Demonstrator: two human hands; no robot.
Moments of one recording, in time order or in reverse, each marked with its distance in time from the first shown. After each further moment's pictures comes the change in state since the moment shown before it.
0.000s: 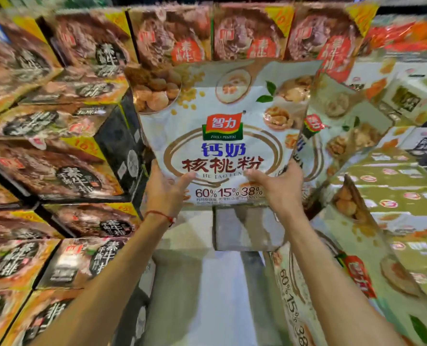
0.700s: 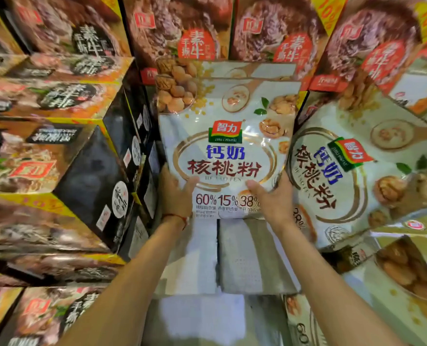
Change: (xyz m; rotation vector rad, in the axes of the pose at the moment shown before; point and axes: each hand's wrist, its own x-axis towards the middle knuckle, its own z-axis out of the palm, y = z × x) left_hand 0.106 -0.072 0.051 0.046 0.124 -0.154; right_hand 0.085 0.066 0.062 -0.041 -0.039 0.121
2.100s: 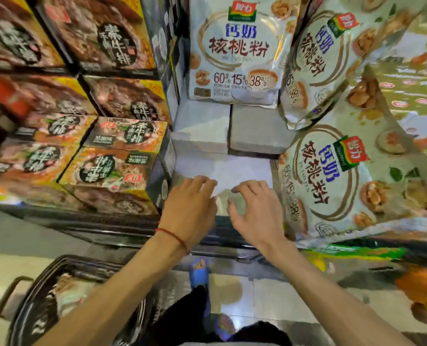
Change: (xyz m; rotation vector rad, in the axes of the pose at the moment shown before) left_hand -0.347 -0.037 -0.163 1.082 -0.415 0.624; right_hand -0.357 0.059 -0.086 -0.916 -0.280 -0.590
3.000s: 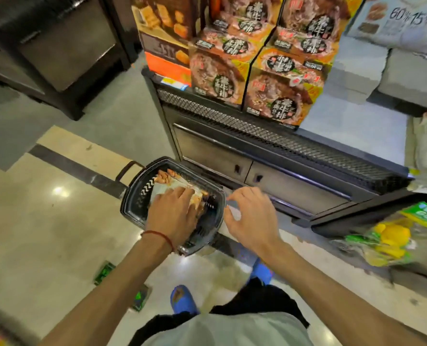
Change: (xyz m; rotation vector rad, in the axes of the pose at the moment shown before) left_hand -0.427 -0.141 -0.081 0.074 -0.235 -0.585; right_hand -0.241 -0.306 0.083 0.151 -0.320 -0.269
